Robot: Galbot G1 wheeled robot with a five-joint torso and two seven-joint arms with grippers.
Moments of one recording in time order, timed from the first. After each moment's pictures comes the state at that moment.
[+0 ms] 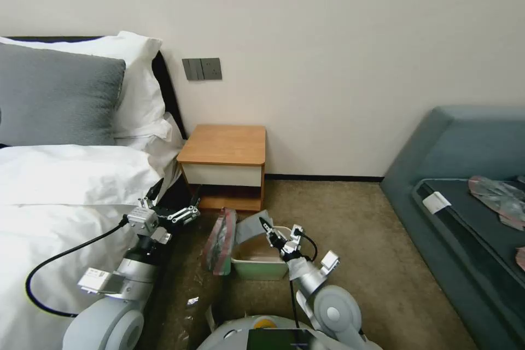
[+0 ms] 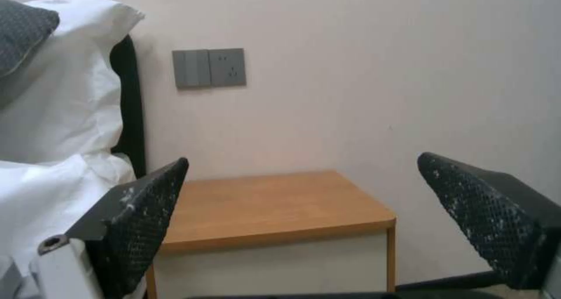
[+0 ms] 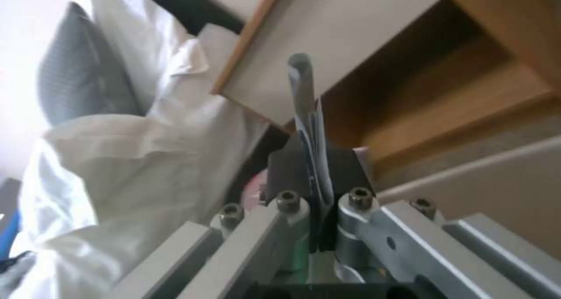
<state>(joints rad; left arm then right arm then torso) 1.81 -1.24 -0.76 -2.50 -0.41 -0.06 0.08 -1.58 1.31 0.21 2.19 1.03 -0.21 0.01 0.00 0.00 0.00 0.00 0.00</state>
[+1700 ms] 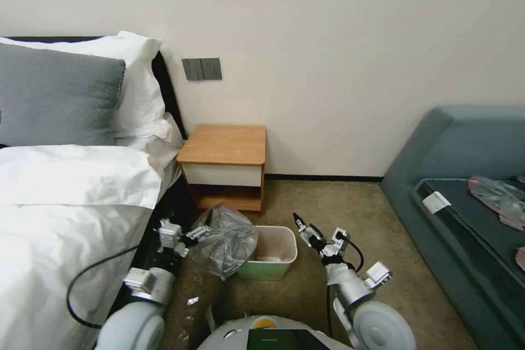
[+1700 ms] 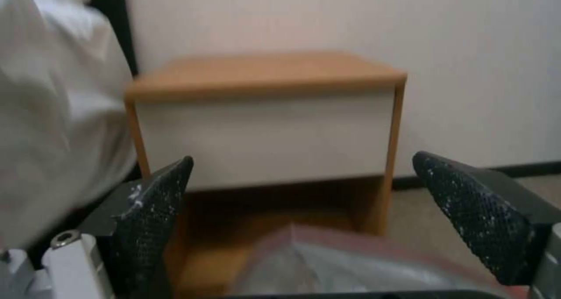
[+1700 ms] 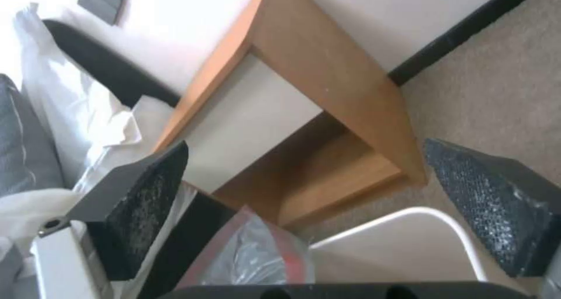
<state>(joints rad) 1.83 -1.23 -0.59 -2.34 -0.29 0.01 -0.01 -1.77 1.33 0.44 2.38 1.00 -0.21 0.11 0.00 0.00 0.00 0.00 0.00</state>
